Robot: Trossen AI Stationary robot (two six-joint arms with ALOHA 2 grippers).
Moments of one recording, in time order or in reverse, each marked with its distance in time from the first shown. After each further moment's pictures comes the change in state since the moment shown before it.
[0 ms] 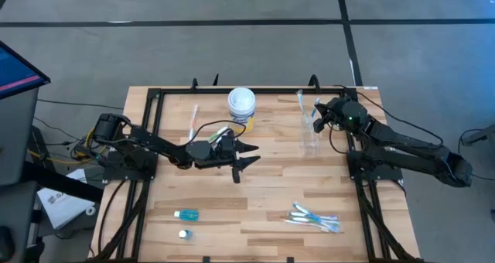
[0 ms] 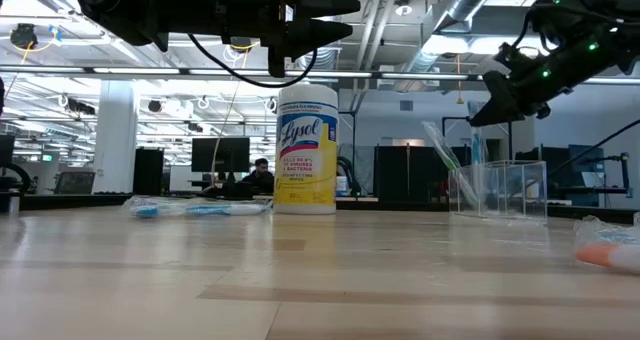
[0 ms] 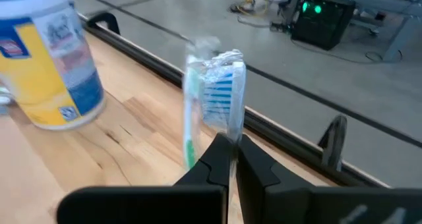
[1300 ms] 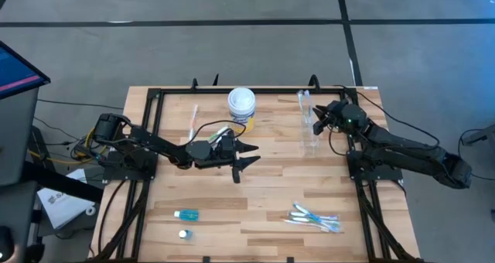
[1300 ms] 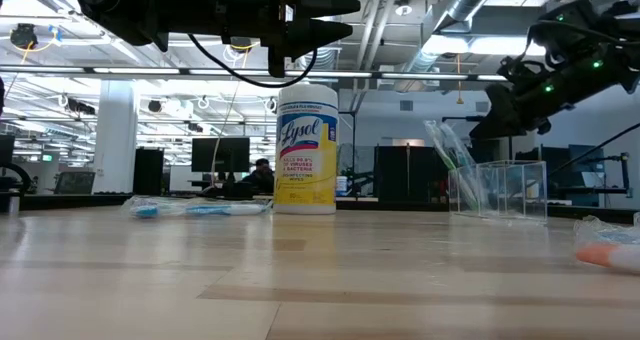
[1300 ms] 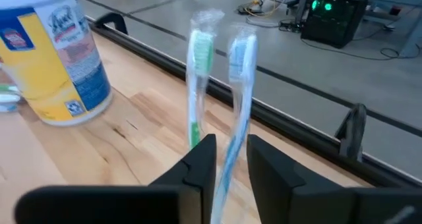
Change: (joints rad) left arm 0.000 0.000 0.000 0.000 0.000 0.000; right arm -0.038 0.008 -0.100 0.138 -0.078 0.021
